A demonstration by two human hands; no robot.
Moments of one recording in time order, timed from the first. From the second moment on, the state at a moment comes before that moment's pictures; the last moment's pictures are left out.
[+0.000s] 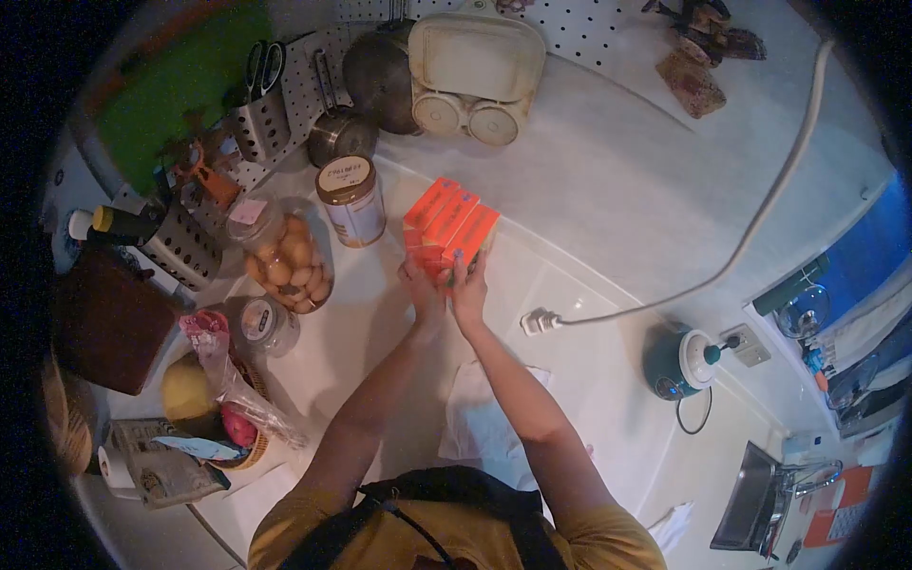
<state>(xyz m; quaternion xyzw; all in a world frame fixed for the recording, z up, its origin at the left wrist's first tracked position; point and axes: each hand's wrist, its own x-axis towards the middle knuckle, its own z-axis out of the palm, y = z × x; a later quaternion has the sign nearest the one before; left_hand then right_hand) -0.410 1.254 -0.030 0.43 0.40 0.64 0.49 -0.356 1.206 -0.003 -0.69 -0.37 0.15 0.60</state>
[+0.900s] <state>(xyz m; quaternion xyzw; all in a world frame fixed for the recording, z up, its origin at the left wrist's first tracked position) -0.481 1.143 0.123 0.63 0.18 0.56 0.51 -0.338 0.986 0.177 -0.49 -0.41 0.15 0.75</state>
